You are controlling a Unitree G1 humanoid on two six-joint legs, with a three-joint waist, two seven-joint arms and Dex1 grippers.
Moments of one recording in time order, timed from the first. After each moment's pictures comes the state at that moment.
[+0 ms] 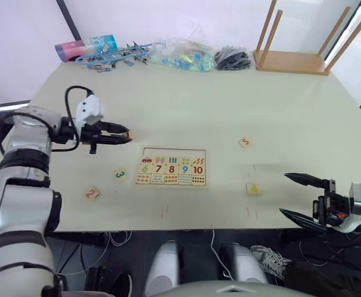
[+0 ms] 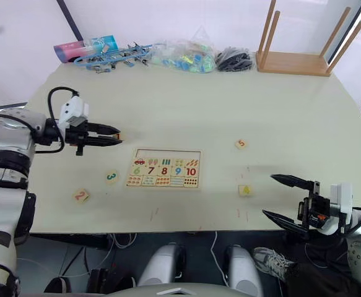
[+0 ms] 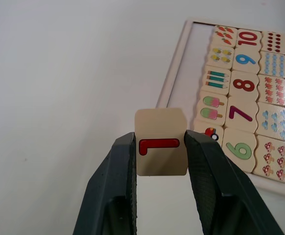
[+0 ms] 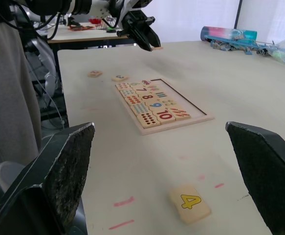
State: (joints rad) left arm -1.02 0.87 -0.30 1.09 -0.27 -0.24 -1.58; right arm 0.20 -0.58 -0.29 -0.13 0.69 -0.10 1.40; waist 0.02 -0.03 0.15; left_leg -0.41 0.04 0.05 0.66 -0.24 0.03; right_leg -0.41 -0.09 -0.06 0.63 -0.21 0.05
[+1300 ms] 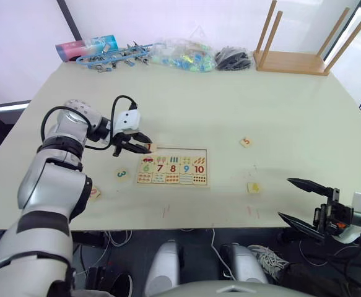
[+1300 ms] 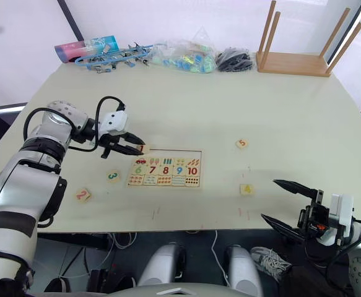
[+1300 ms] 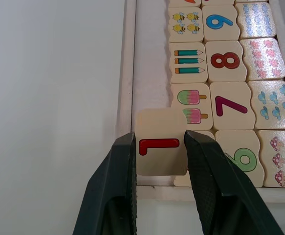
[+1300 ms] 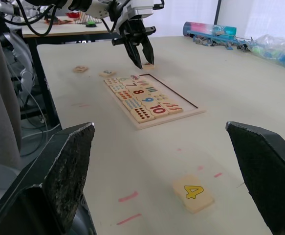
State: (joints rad) left arm -1.15 0.71 -0.40 1.31 -0.02 -0.47 -1.58; right arm 0.30 -0.56 -0.29 -0.20 0.68 -0.16 1.31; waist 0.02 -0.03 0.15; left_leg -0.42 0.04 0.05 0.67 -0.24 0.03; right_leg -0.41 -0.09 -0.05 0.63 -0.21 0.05
